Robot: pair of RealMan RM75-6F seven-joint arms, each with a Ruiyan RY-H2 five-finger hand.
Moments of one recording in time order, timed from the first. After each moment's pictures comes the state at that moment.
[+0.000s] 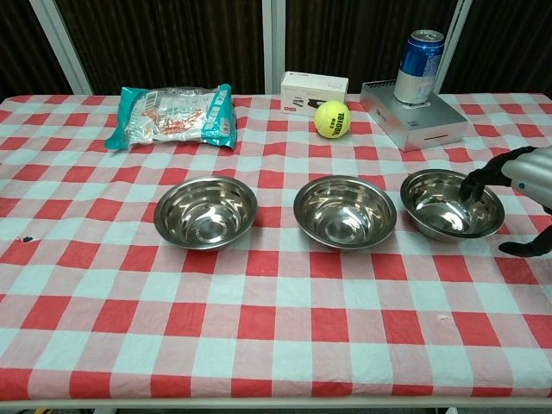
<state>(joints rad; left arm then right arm) -0.13 -1.28 -0.06 -1.43 1.49 1.49 -0.01 0.42 -1.44 0.04 -1.41 -1.47 1.06 -0.37</state>
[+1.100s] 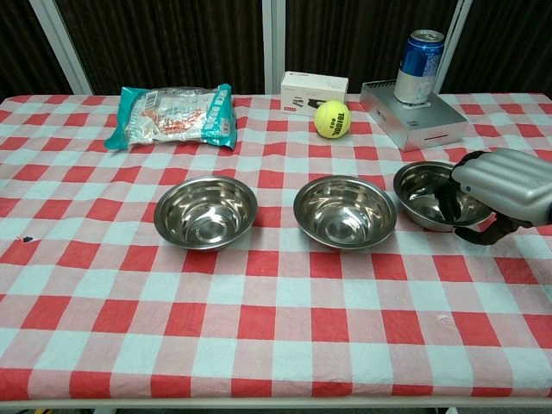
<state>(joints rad) -0.13 -1.29 -0.06 -1.38 1.48 1.47 -0.05 0.52 -1.58 0.06 -1.23 -1.42 0.98 -0.38</state>
